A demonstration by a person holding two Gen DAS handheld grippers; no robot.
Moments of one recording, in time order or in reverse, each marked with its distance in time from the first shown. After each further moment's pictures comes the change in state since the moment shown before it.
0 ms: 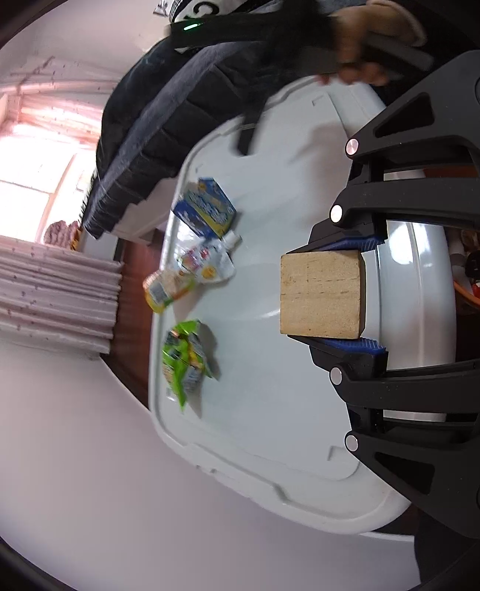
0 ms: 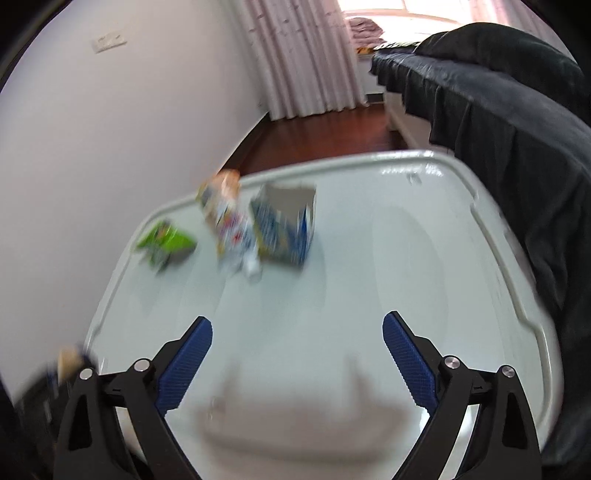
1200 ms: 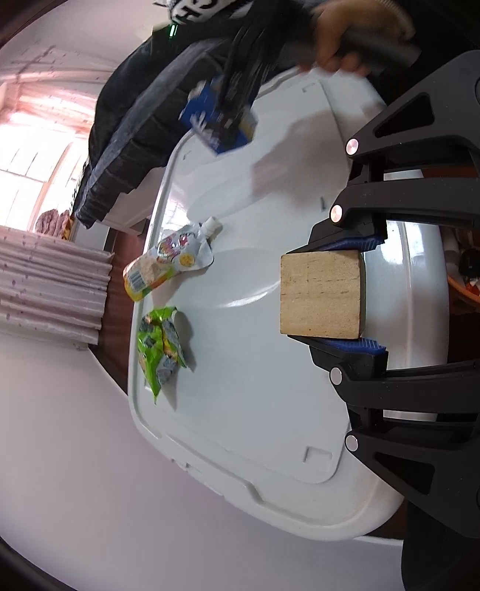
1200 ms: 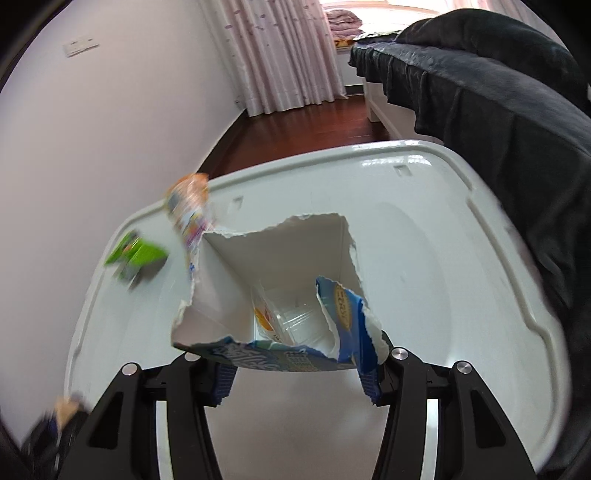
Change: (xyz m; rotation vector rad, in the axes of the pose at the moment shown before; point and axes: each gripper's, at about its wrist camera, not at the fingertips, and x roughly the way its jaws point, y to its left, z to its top) left arm 0.006 0.002 -0.021 0.003 0.014 0.020; right arm -0.010 -0.006 -0.022 0.012 0.035 -0.044
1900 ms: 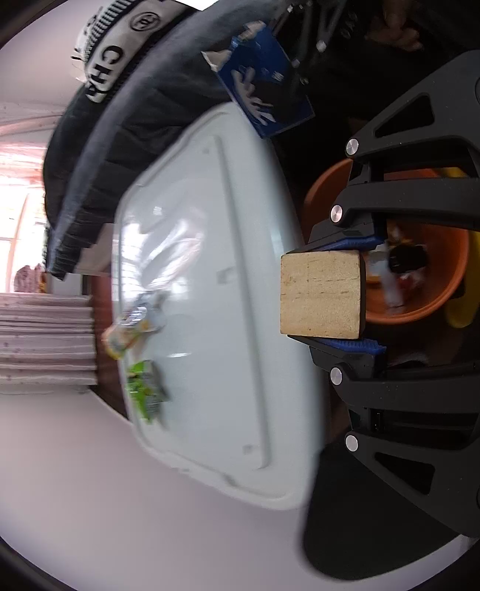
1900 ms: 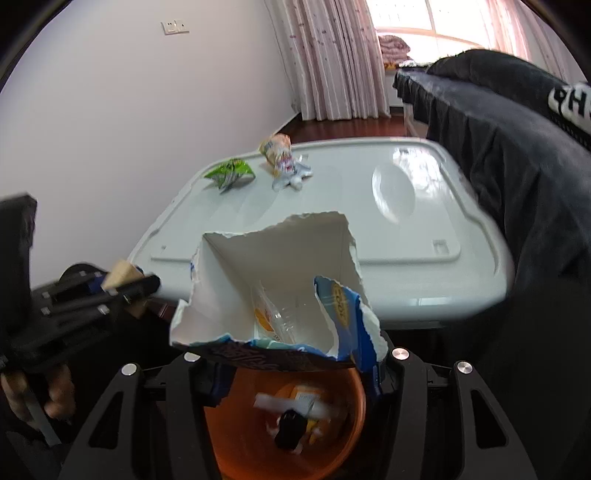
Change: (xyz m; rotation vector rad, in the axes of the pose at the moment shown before) left arm -0.086 -0.054 -0.080 0.203 0.116 -0.016; right arm -0.152 -0.002 -0.157 -0.157 -0.036 0.110
